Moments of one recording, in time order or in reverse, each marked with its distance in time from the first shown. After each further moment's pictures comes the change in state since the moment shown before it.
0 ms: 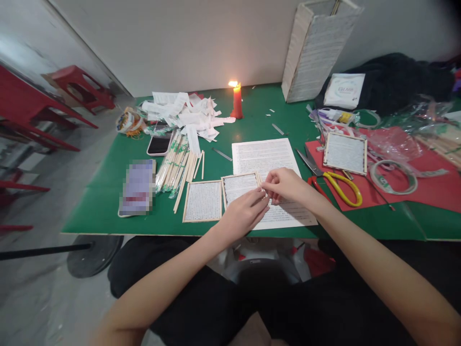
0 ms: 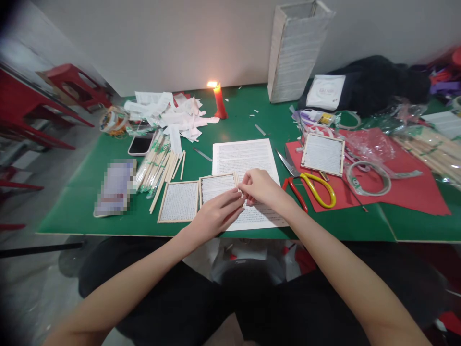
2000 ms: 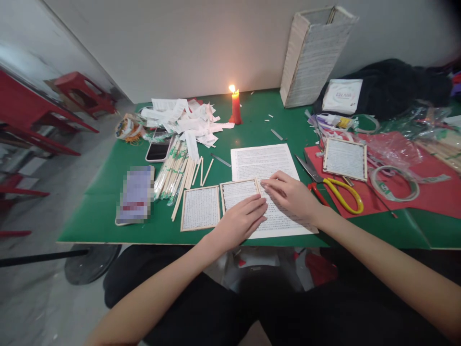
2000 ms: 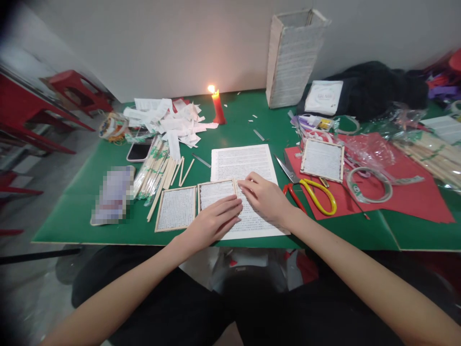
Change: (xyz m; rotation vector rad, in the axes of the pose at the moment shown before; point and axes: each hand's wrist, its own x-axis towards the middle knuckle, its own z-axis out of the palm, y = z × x) left_hand -0.003 -0.006 -0.007 -0.062 -0.066 0.012; right_hand -0.004 0.037 -0.002 -0.396 0.245 -0.690
